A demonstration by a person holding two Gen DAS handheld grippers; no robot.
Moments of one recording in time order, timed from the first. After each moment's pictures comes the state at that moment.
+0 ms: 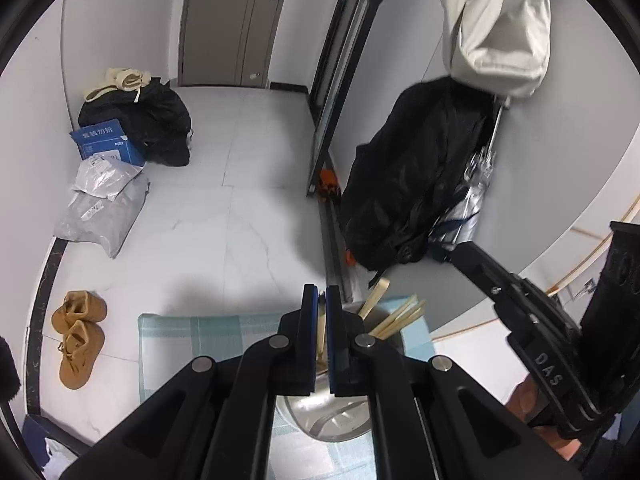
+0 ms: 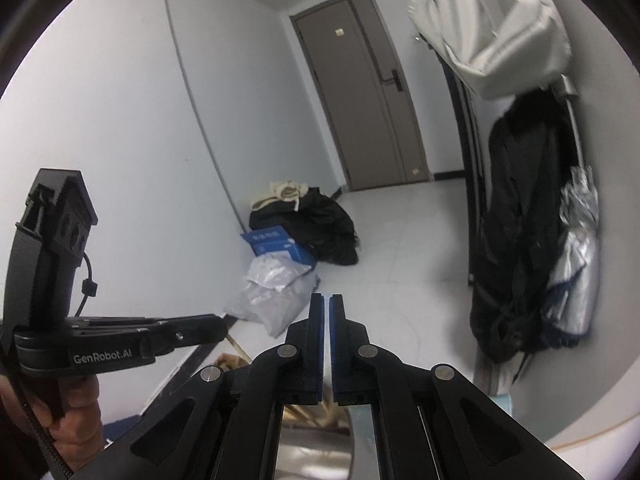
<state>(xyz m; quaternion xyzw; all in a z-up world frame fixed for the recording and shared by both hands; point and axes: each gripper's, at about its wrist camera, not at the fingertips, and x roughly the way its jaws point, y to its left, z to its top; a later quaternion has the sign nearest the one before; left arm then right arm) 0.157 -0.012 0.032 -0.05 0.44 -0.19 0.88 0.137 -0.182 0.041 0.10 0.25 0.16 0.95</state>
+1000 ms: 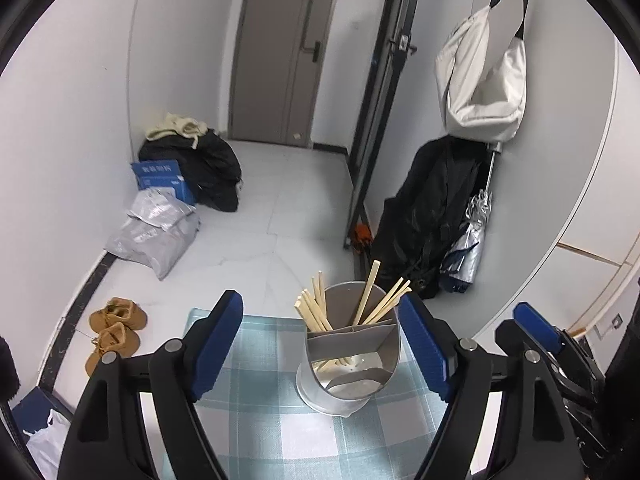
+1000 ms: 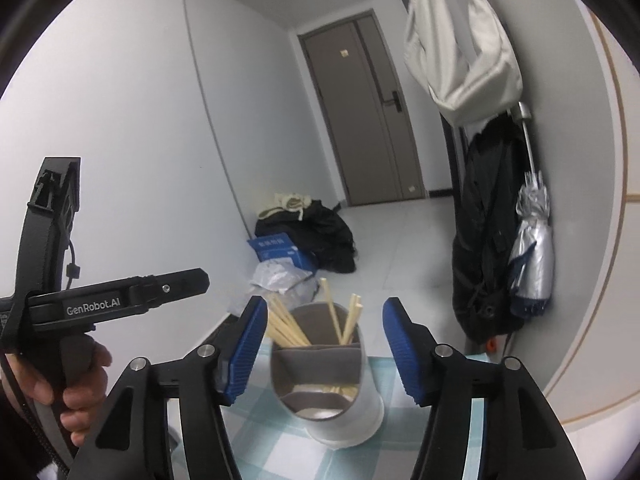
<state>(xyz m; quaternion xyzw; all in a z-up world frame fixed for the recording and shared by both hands) 0.055 0.007 0.070 -0.06 0.32 -0.10 0.94 0.021 -0.186 0.059 0.08 0.20 0.16 0.96</state>
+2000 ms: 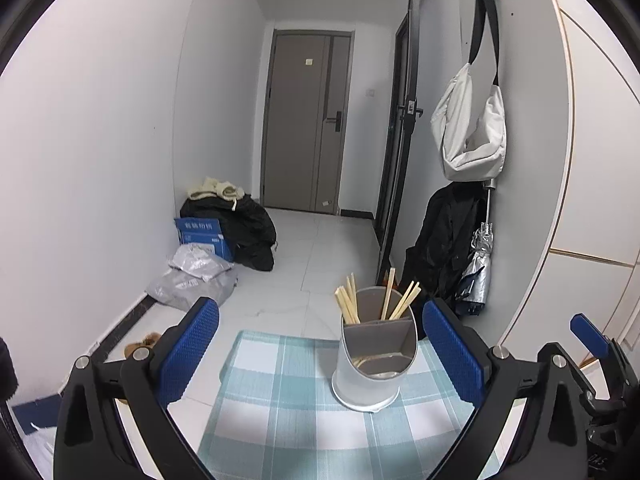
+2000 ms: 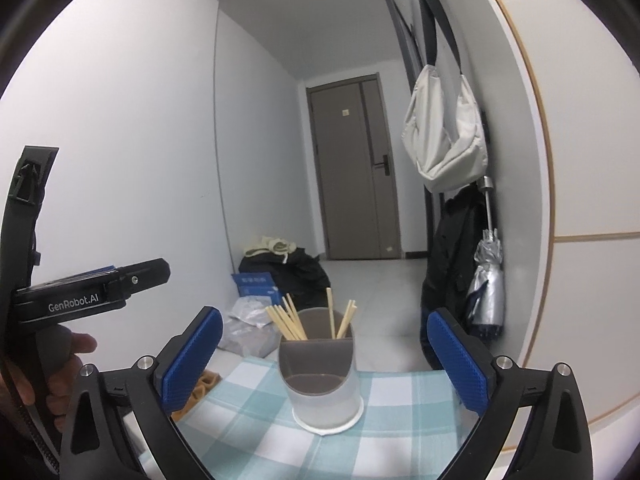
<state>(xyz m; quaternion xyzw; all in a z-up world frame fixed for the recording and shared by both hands) -0.038 0.033 0.058 -0.05 0.19 -0.05 0.98 -0.093 -0.173 0.058 0.03 0.09 0.11 0.99</state>
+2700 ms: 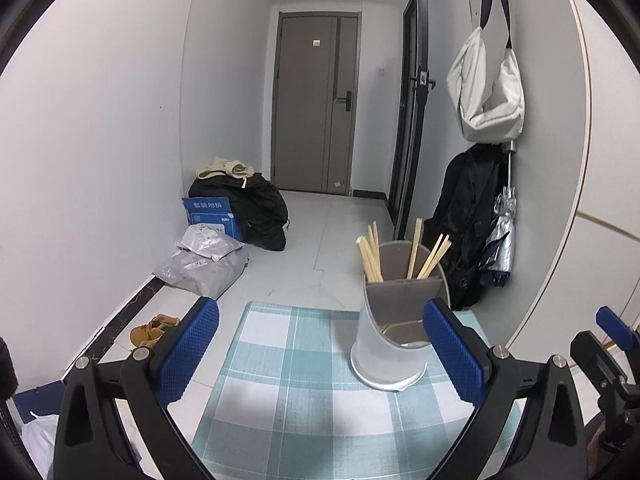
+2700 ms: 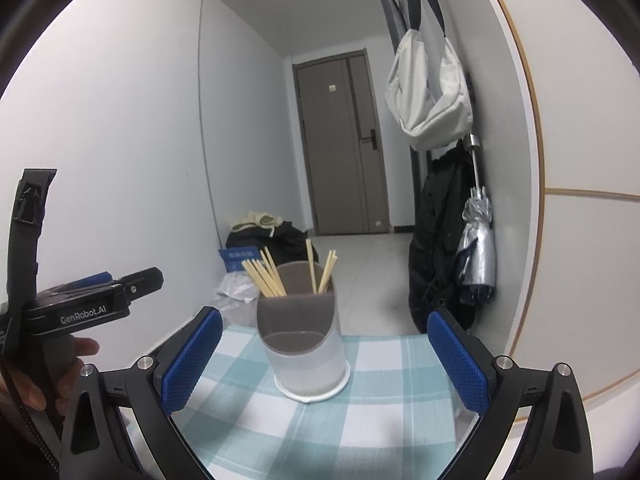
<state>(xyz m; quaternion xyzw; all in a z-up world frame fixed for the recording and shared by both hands) -0.027 0.030 0.005 -0.03 0.22 -0.03 0.98 -0.080 -0.183 0.009 0.03 0.14 0.09 0.98</state>
